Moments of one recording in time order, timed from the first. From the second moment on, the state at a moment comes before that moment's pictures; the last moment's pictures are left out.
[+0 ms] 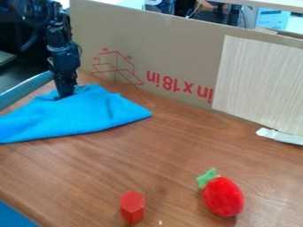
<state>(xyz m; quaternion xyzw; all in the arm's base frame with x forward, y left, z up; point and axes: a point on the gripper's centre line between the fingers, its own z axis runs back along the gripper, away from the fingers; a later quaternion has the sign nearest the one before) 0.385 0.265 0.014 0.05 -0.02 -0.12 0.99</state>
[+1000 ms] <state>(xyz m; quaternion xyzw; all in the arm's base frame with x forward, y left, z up) 0.385 0.269 0.008 0.05 -0.01 -0.11 0.99</state>
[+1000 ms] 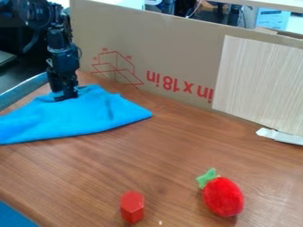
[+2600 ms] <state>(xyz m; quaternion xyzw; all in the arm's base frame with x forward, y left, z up) 0.320 0.205 0.043 0.02 -0.04 -0.20 0.98</state>
